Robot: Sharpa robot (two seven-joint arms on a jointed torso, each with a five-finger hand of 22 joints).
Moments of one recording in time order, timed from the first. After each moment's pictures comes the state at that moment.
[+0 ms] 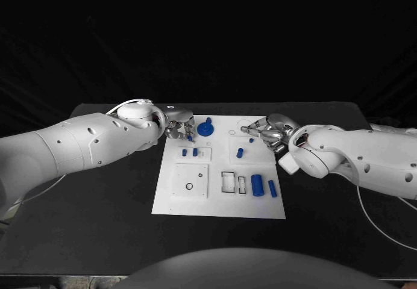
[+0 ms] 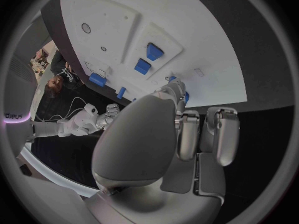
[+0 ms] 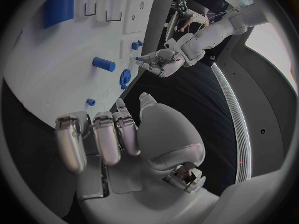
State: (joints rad) left arm 1.31 -0.51 -0.23 1.06 -1.50 -0.07 0.12; left_hand 1.73 -0.10 0.42 0.29 0.05 1.11 0.13 0.09 0.14 1.21 0.08 0.07 0.06 1.46 0.03 1.56 1.31 0.01 1.47 0.14 1.57 1.31; right arm 1.25 -0.86 -0.21 1.56 -0.58 -0.39 -0.10; right_hand 1.32 0.19 -0.06 0.28 0.33 0.71 0.19 0.21 0.08 1.47 0.16 1.57 1.31 1.47 0.10 1.57 1.31 0.01 1.47 0.21 1.57 1.31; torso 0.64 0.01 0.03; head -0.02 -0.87
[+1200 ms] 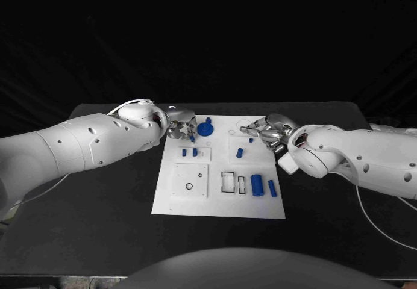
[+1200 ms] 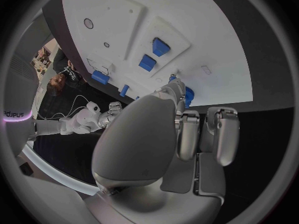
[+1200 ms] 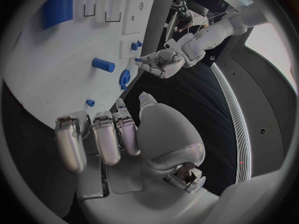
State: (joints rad) left arm 1.31 -0.50 -0.23 1.07 -1.48 -0.08 0.13; left_hand 1.73 -0.10 0.42 0.28 0.05 1.11 0.13 0.09 0.14 1.20 0.08 0.07 0.06 1.46 0.03 1.56 1.31 0.01 1.47 0.14 1.57 1.31; right arm 1.25 -0.86 -0.21 1.56 -0.58 -0.39 -0.10; right_hand 1.32 0.19 -0.06 0.28 0.33 0.71 0.19 0.21 0.08 1.47 0.16 1.57 1.31 1.47 0.10 1.57 1.31 0.01 1.47 0.21 1.57 1.31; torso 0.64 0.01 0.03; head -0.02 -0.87
